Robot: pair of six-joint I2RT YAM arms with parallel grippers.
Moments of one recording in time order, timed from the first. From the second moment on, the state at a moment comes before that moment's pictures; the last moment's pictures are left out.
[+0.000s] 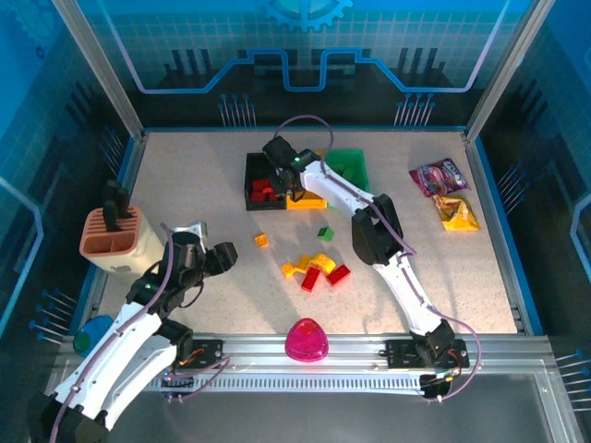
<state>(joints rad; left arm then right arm) -0.32 0.64 0.47 -0.53 0.02 -0.67 0.67 2.50 2.32 -0.91 0.17 0.32</state>
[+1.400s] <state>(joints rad) -0.36 0.67 0.47 -0.54 0.02 -0.67 0.79 2.31 1.98 -0.77 0.29 0.78</state>
